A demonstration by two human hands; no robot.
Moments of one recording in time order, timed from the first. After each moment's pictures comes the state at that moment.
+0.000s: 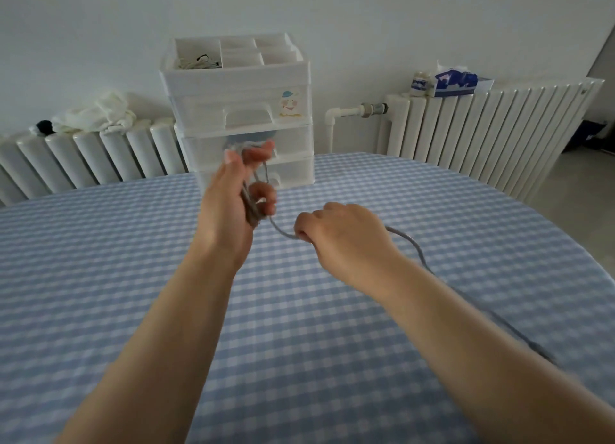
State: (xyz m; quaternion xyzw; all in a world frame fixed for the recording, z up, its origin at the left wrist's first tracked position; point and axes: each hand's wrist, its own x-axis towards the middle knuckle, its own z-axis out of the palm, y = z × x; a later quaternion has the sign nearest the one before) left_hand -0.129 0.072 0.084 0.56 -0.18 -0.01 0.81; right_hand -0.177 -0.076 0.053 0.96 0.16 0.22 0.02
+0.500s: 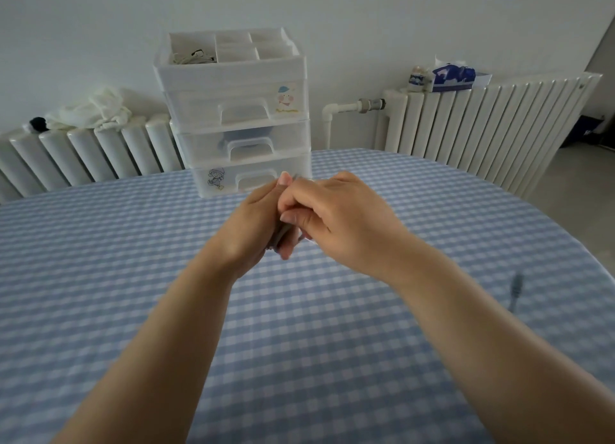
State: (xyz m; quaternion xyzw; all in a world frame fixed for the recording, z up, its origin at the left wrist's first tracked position) left_hand -0.137 0.063 0.075 0.68 -0.32 -0.13 0.64; right_hand -0.193 -0.077 0.087 0.90 0.26 0.28 -0.20
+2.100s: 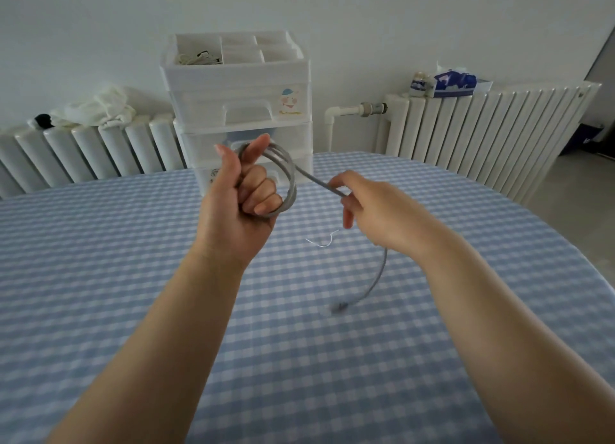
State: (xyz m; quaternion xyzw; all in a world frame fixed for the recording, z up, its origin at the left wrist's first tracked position) left_hand -0.130 0.066 0.083 0.31 -0.17 -0.15 0.92; right_hand -0.179 -0.120 0.082 0.97 0.02 0.08 -0.23
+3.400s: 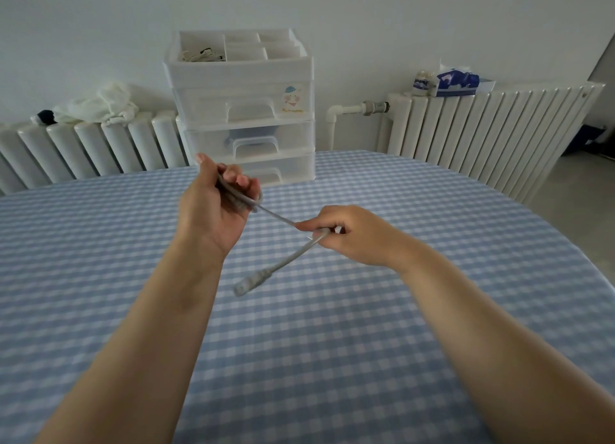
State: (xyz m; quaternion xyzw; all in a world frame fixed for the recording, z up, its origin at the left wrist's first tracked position) left_hand -0.101 0.087 0.075 0.30 -0.03 -0.09 0.95; right_hand -0.166 -0.106 0.048 0.93 0.13 0.01 -0.33
